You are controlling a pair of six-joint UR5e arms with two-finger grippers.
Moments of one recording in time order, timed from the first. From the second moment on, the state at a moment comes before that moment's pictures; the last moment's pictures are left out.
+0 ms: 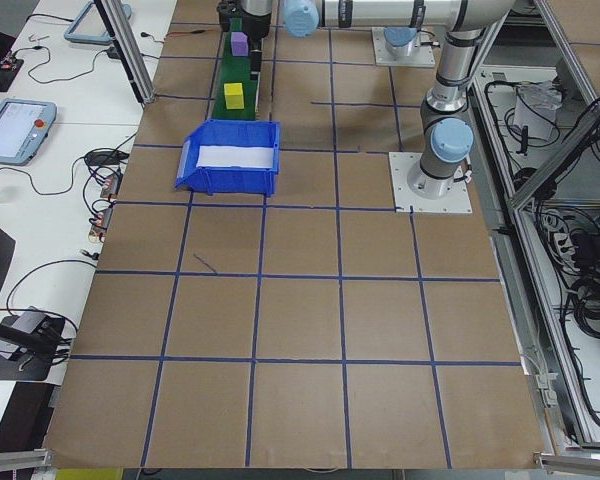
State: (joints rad) left arm -1.61 -1.65 -1.51 -1.47 1.60 -0.19; right arm 1.16 -1.12 1.52 -2.01 -1.21 -0.42
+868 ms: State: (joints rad) left arm -1.56 -1.58 -1.53 -1.63 1.60 -0.16; right arm 1.16 -1.12 1.53 -2.01 -1.17 -0.43
